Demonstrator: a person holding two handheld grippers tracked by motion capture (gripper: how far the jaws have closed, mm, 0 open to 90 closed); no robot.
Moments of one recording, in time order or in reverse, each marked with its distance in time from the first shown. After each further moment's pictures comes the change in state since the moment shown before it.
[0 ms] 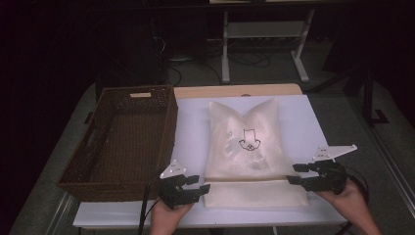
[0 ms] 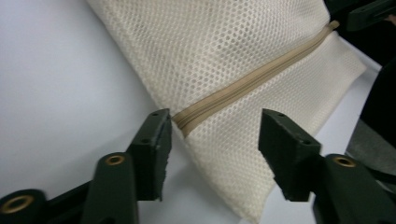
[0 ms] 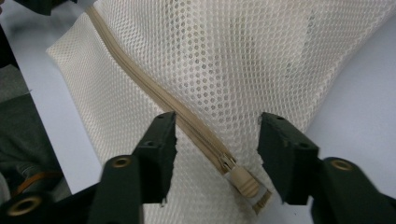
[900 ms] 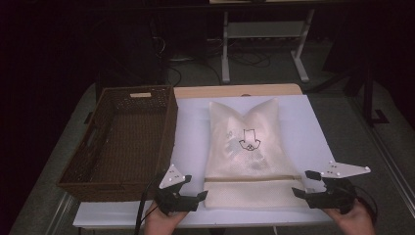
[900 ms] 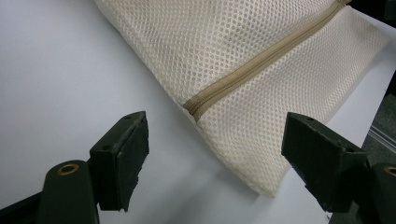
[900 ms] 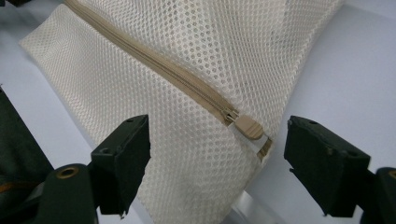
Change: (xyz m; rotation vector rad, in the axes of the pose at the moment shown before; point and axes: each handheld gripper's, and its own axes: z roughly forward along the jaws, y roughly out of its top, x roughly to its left) left arm -0.007 -0.008 -0.009 0.001 0.066 0.108; right arm 0.024 -0.034 -0.014 -0.066 -0.142 0.032
